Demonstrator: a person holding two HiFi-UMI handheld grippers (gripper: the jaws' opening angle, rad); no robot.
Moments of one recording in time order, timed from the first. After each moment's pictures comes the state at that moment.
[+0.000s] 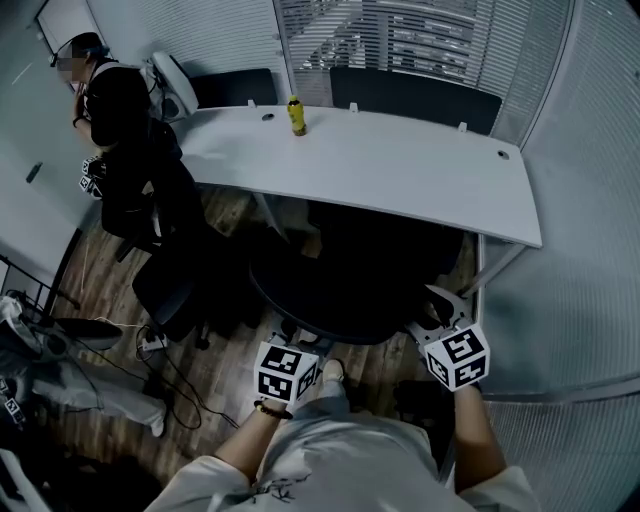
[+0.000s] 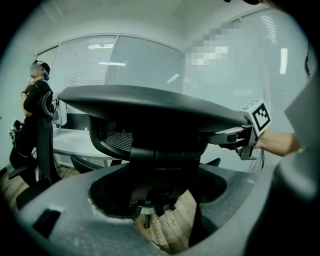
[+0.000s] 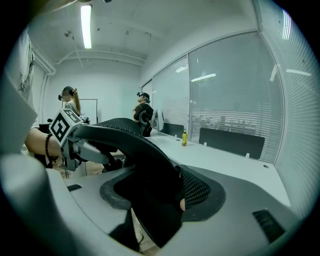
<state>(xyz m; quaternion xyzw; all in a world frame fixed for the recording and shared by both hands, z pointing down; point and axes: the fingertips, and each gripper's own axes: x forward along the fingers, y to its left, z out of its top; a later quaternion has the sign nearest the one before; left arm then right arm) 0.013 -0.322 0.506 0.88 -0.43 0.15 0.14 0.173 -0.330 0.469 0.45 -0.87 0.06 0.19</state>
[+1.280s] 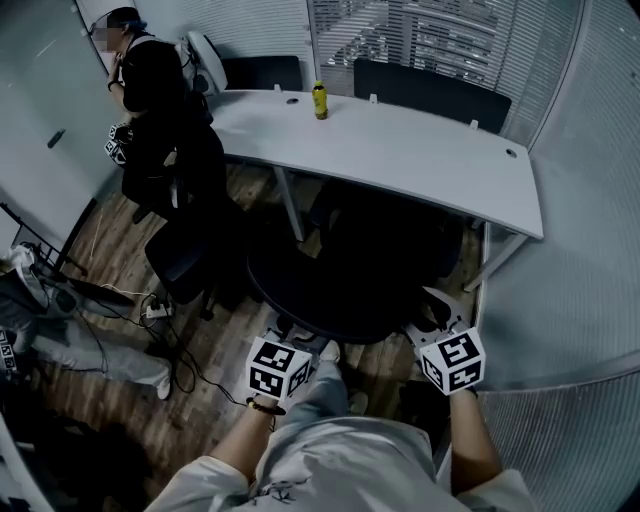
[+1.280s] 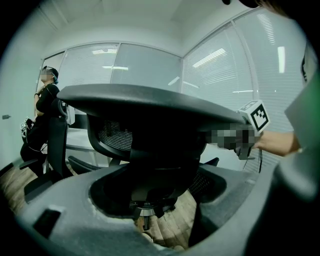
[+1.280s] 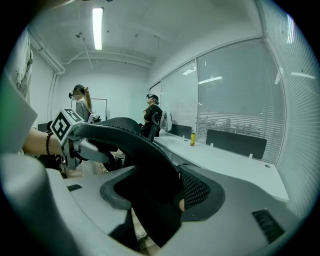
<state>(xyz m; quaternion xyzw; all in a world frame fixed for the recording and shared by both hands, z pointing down) -0.006 -0.201 0.505 0.87 -0.45 0.15 0.14 0.153 -0.218 0.470 0.43 -0.88 0.04 0.19</state>
